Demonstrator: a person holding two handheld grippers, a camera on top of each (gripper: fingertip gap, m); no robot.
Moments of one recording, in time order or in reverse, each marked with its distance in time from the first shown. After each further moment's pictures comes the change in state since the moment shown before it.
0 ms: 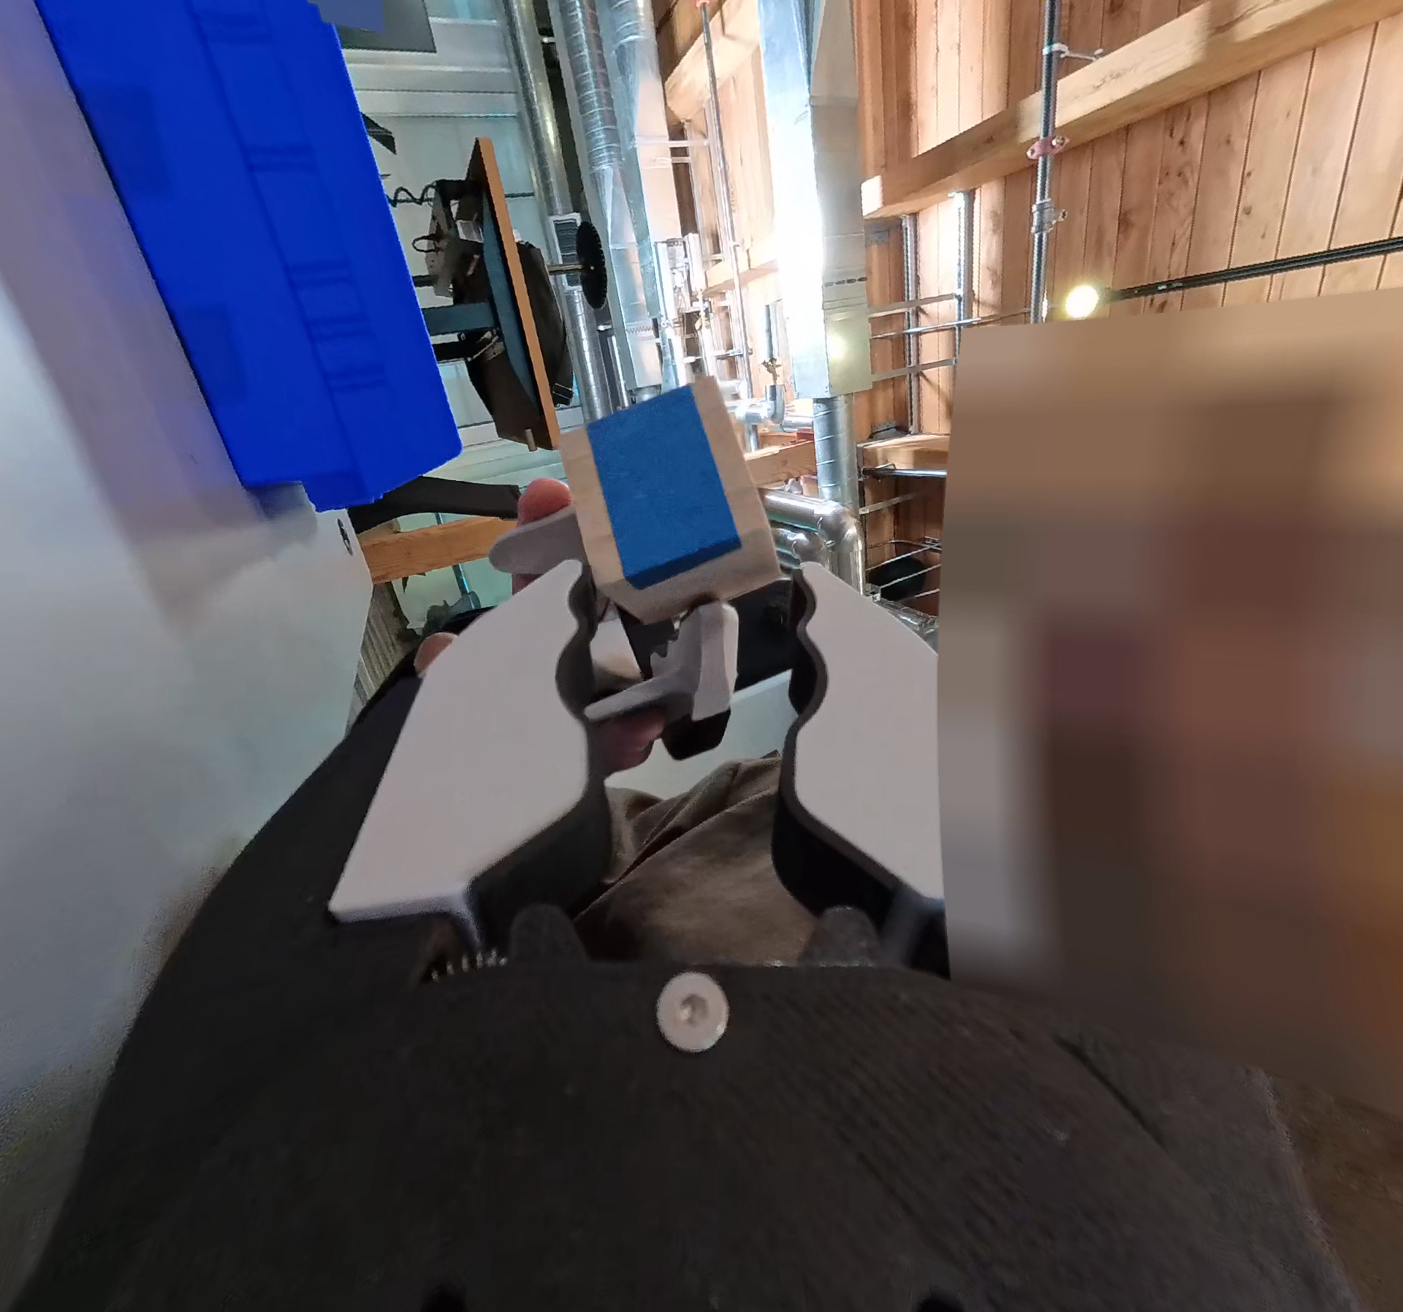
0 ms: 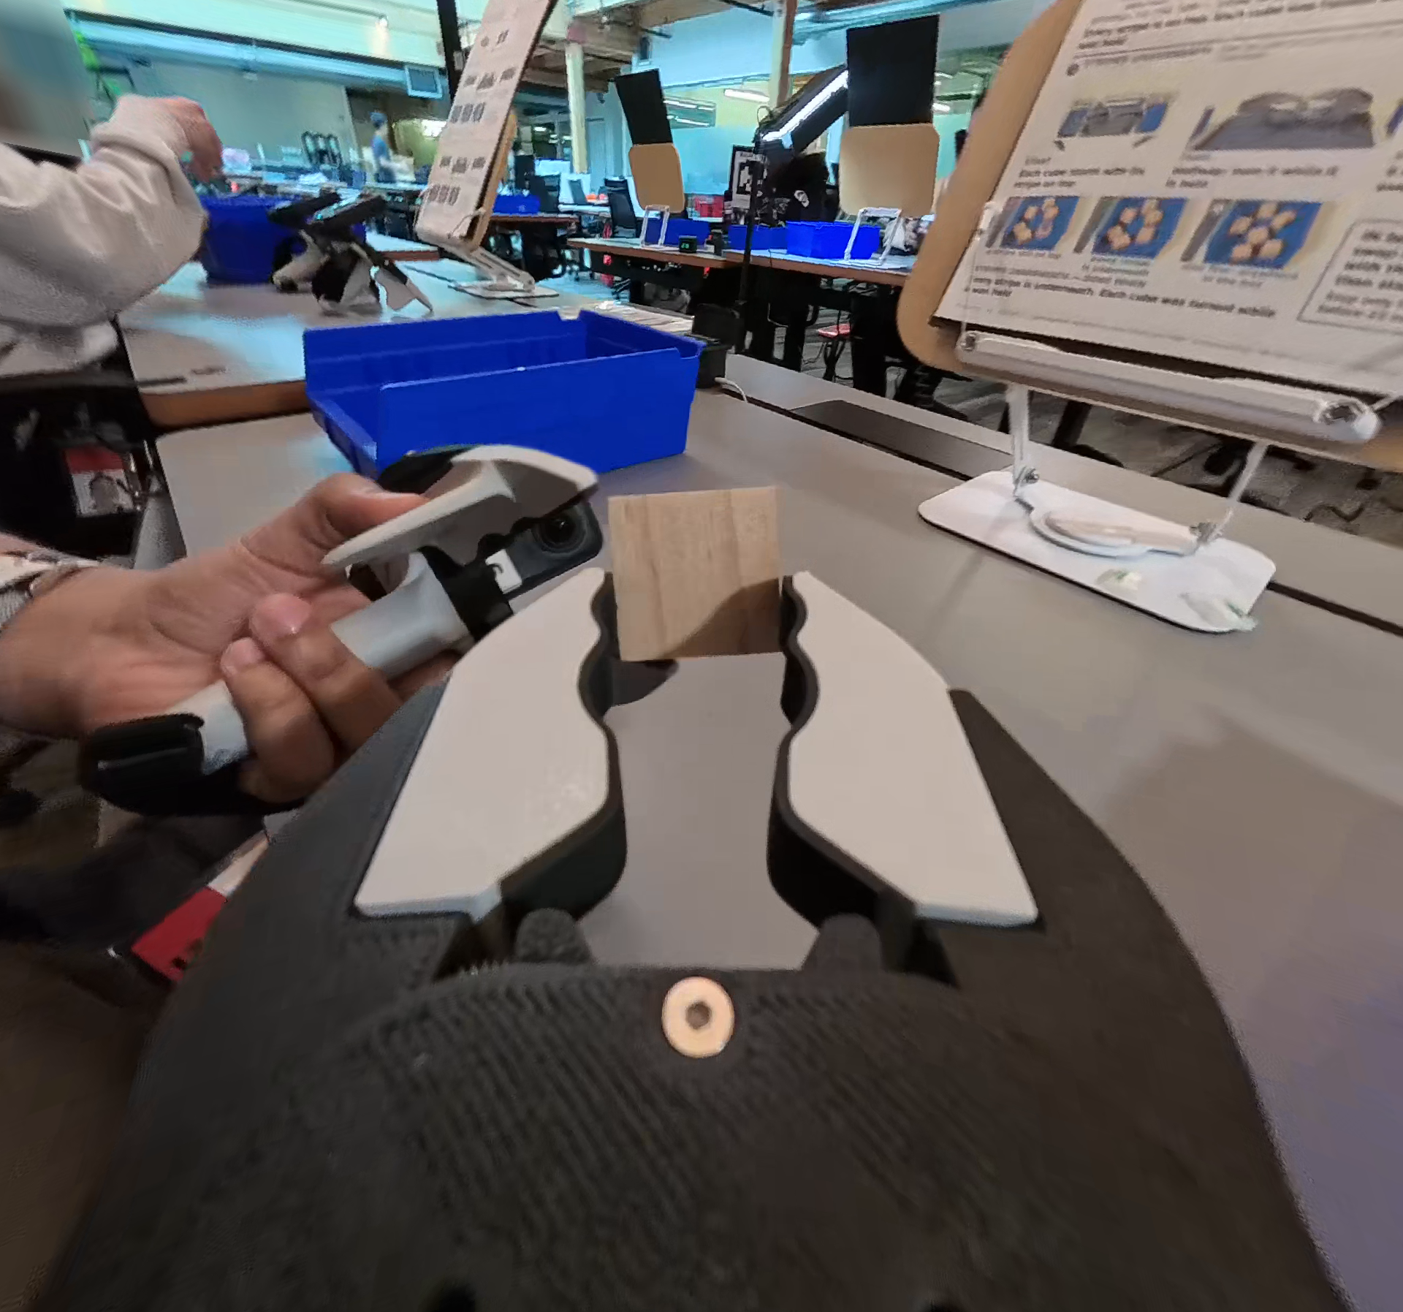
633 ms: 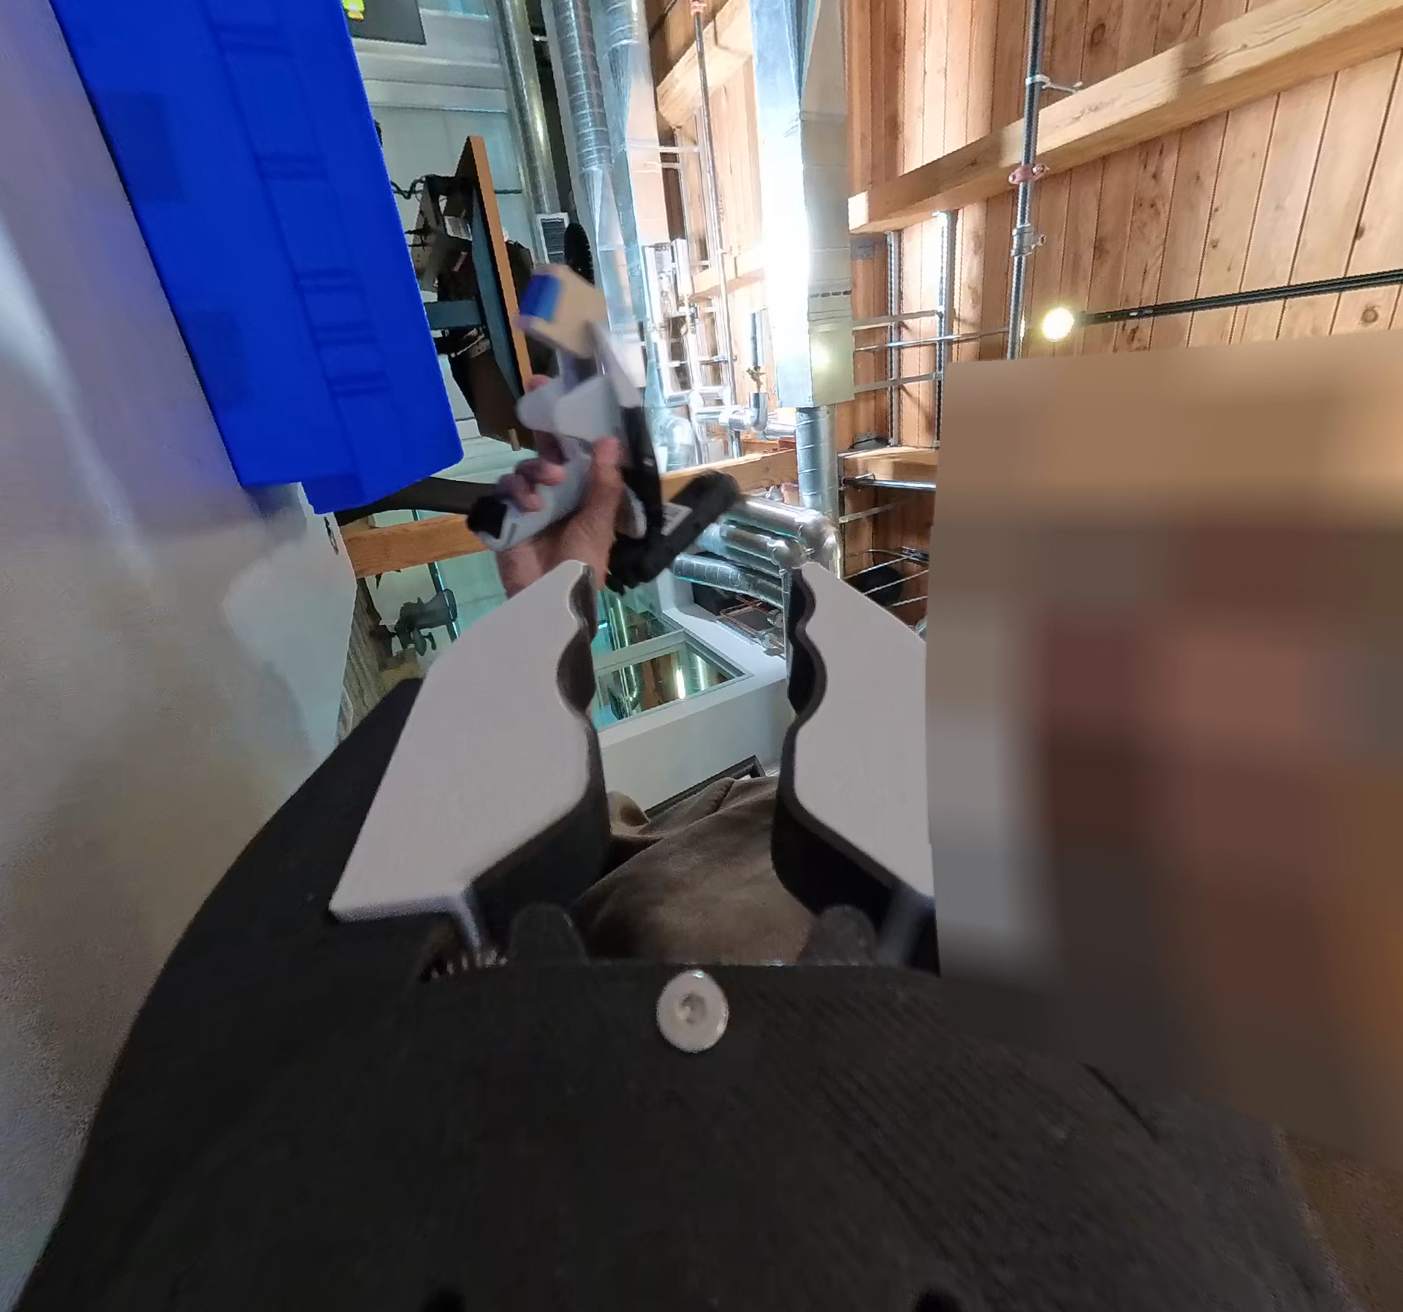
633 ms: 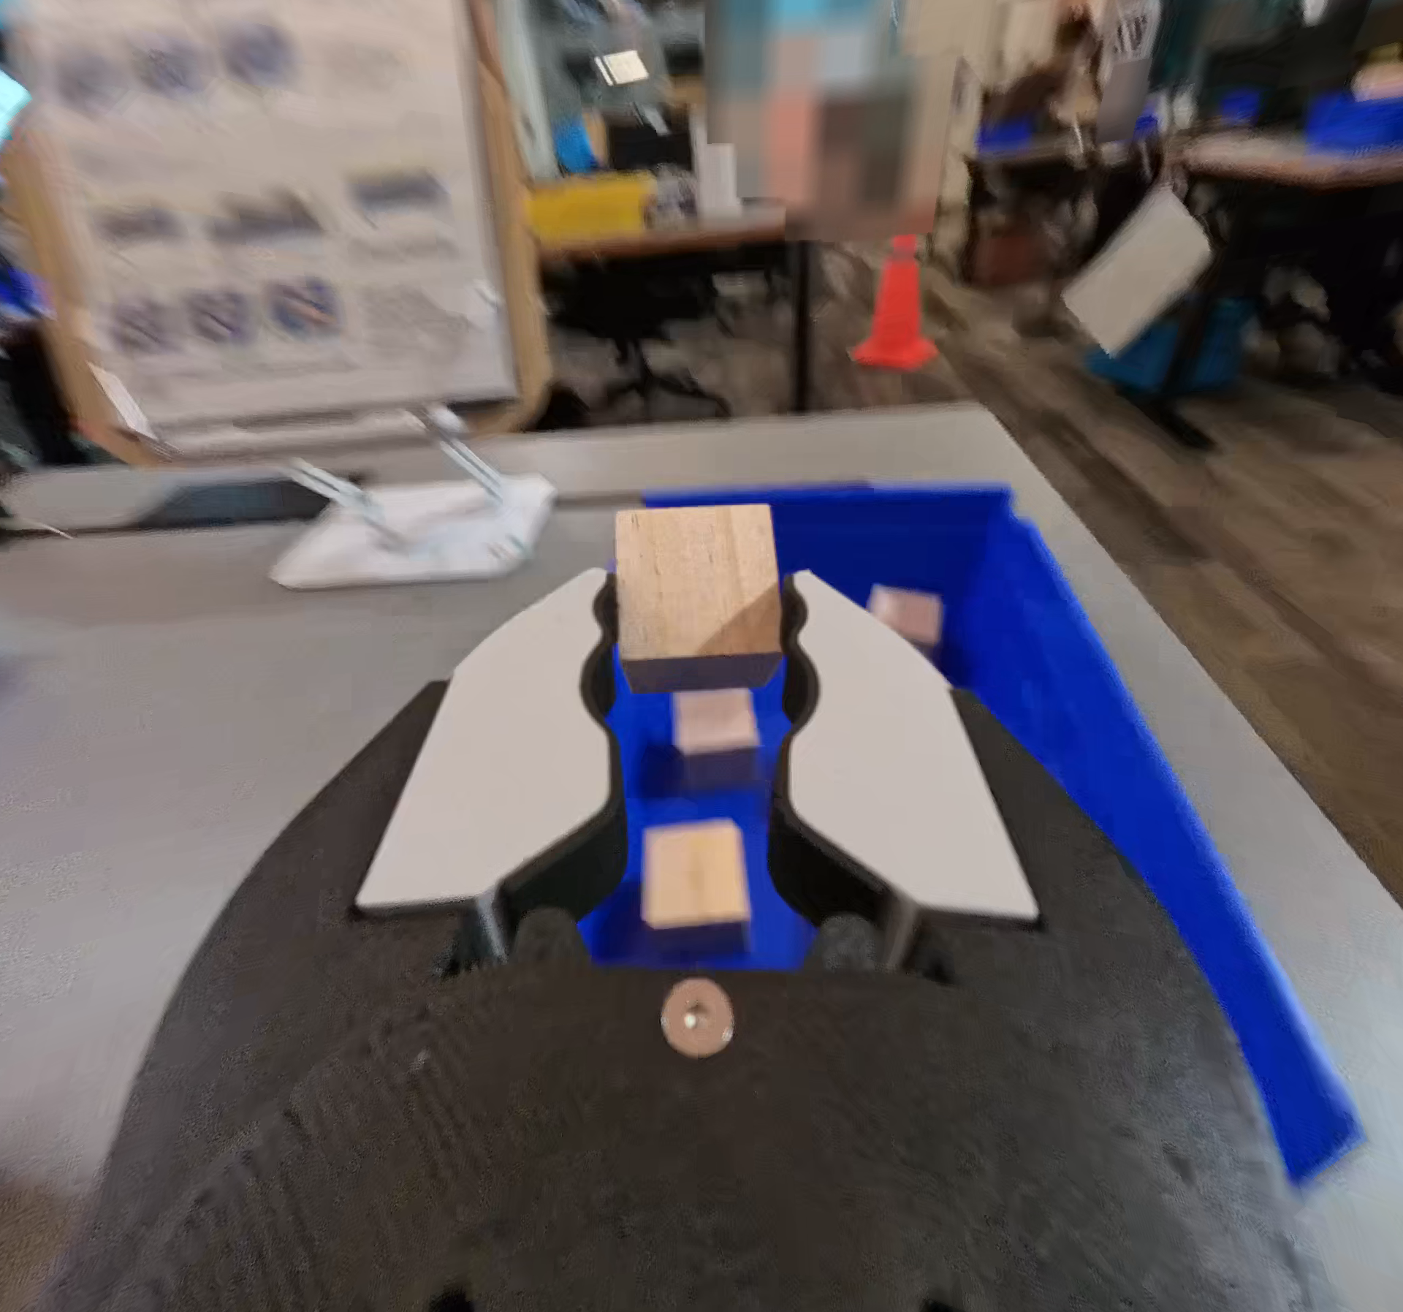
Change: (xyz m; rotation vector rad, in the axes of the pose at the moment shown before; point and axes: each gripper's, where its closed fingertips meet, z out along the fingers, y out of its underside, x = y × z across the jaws) left arm -0.003 -0.008 -0.004 0.005 0.019 -0.041; right arm 0.246 -0.039 -0.161 -0.052 0.802 0.193
